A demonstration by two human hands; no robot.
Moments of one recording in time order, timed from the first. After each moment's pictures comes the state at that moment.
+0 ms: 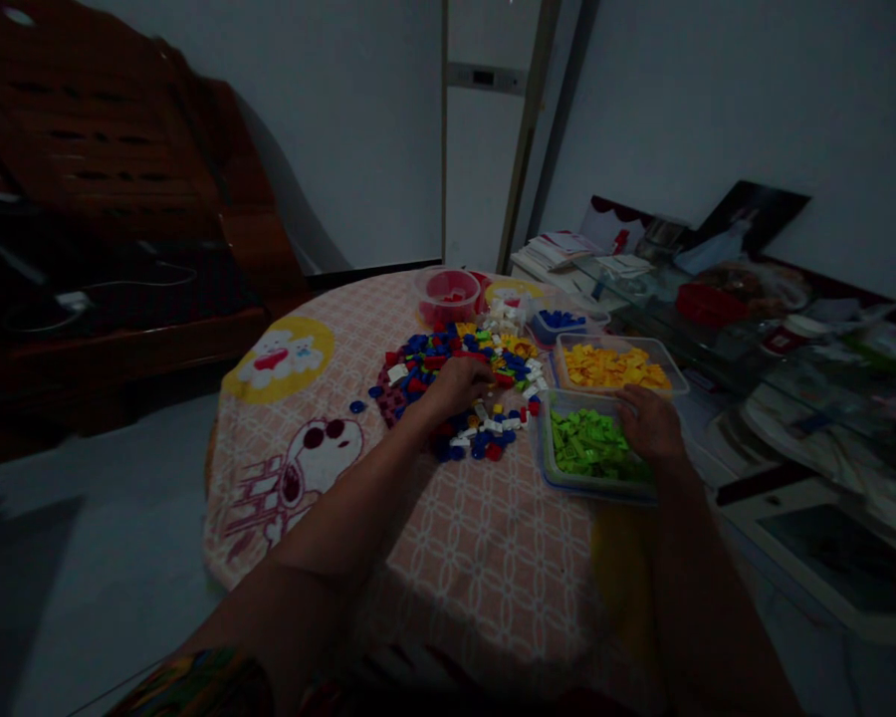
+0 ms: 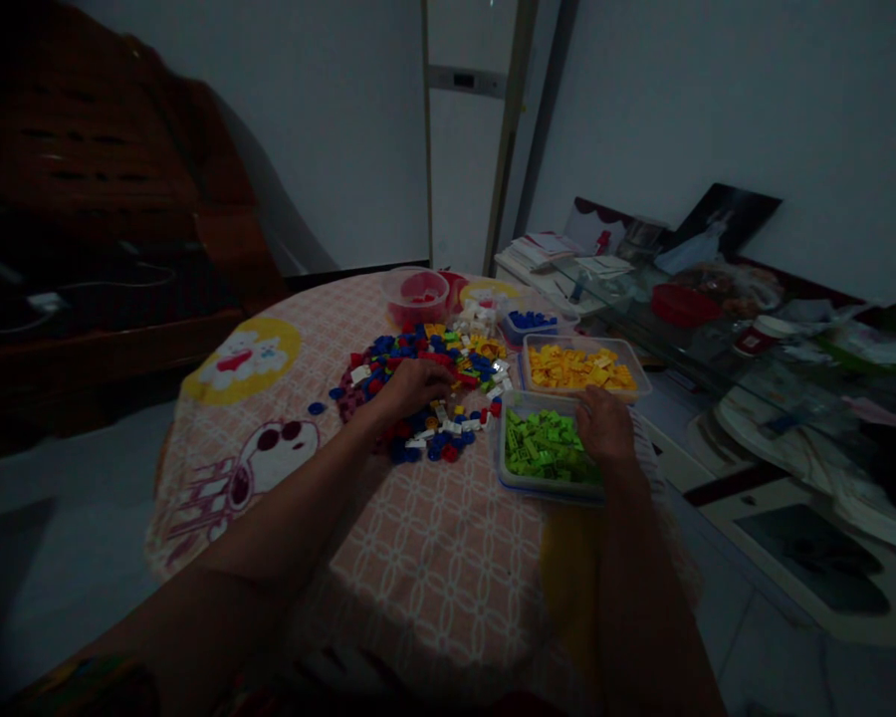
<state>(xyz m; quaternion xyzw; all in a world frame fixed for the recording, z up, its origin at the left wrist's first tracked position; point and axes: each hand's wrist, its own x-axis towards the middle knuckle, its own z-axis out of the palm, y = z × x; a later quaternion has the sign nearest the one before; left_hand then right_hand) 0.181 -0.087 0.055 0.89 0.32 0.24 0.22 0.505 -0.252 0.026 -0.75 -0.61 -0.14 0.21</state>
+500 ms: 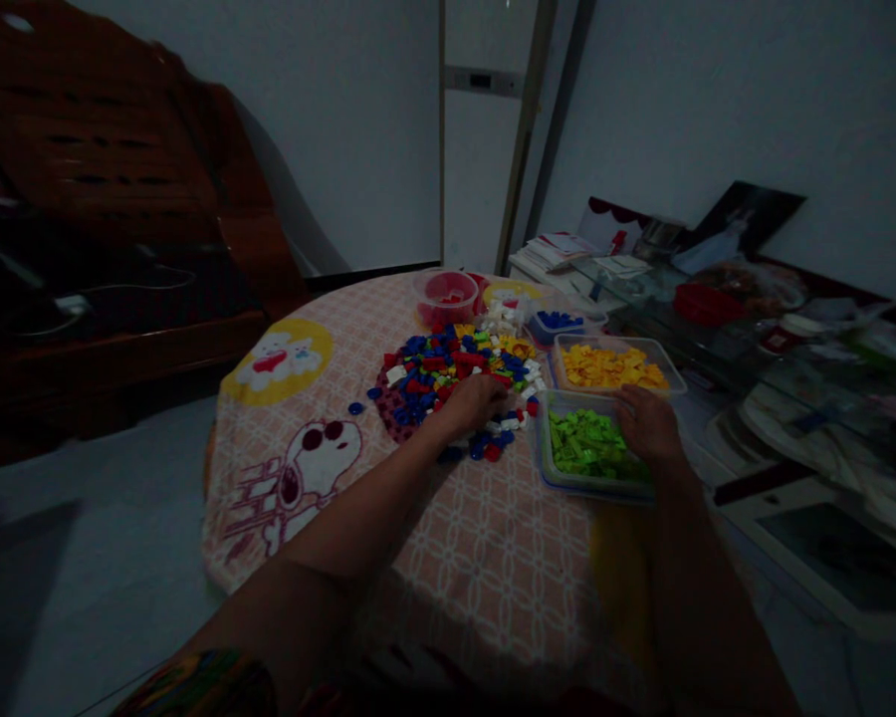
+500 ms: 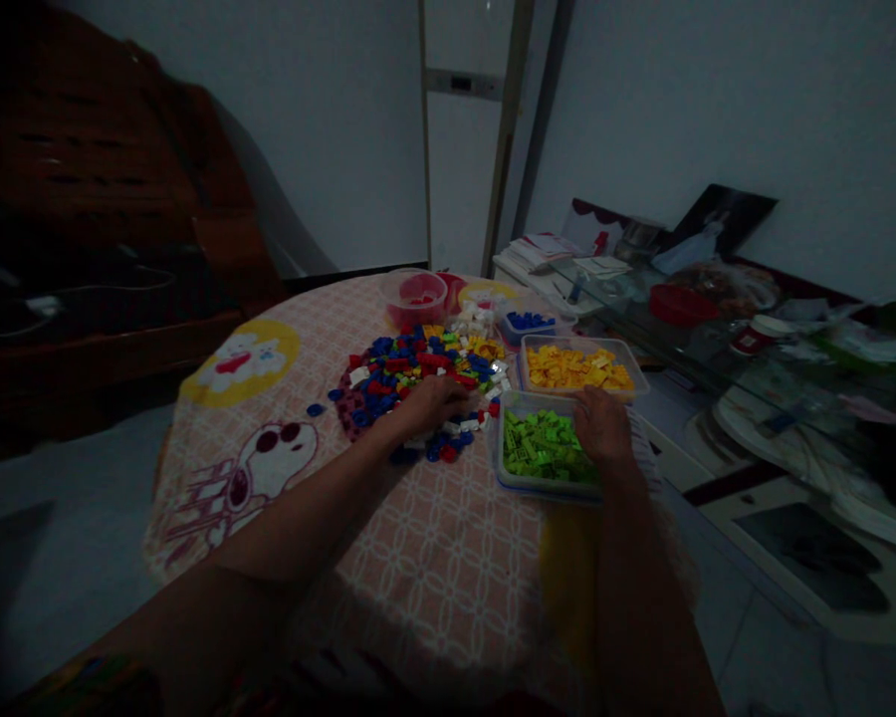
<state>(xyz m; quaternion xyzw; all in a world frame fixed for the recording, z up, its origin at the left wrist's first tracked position) 0.206 -0.113 0.045 0.92 0.30 0.16 0.18 0.506 -0.252 0.022 -0.74 -0.61 -0.14 0.23</state>
